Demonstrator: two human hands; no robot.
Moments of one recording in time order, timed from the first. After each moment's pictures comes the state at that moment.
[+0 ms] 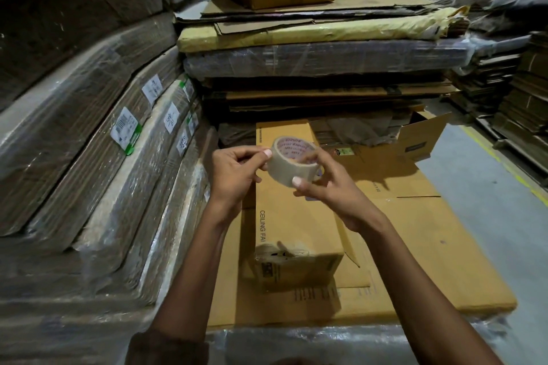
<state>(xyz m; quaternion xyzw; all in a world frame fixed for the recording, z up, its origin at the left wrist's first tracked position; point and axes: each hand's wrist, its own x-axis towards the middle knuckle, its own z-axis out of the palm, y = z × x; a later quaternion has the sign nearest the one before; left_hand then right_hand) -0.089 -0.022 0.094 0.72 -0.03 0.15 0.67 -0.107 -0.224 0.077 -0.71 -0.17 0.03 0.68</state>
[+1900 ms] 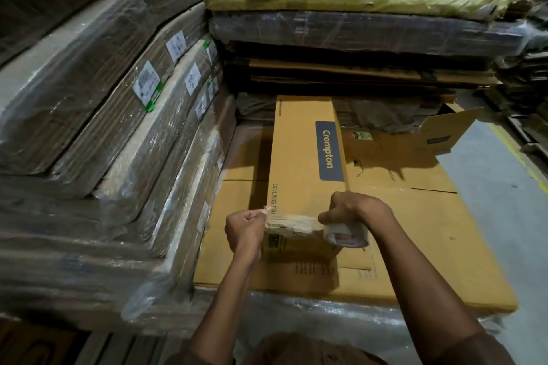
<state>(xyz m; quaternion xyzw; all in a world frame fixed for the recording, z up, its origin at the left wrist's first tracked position) -0.153 -0.031 -0.060 0.68 0.37 0.09 0.63 -0.084 -0.233 0.021 -0.94 -0.06 0.34 0.09</state>
